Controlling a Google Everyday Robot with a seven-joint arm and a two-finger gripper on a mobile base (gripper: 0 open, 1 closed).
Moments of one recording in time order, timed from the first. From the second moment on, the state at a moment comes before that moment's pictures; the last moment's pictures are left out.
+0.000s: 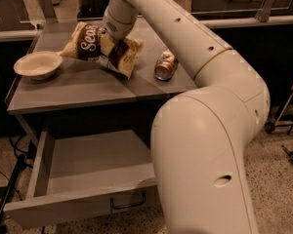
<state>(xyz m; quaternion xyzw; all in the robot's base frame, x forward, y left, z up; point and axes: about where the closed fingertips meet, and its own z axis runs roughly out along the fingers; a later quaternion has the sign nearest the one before) 0.778 0.096 0.892 -0.51 0.82 0.07 0.27</state>
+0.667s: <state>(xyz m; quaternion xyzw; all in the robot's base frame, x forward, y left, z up) 0.778 0.096 0.892 -0.51 0.82 0.07 0.27</state>
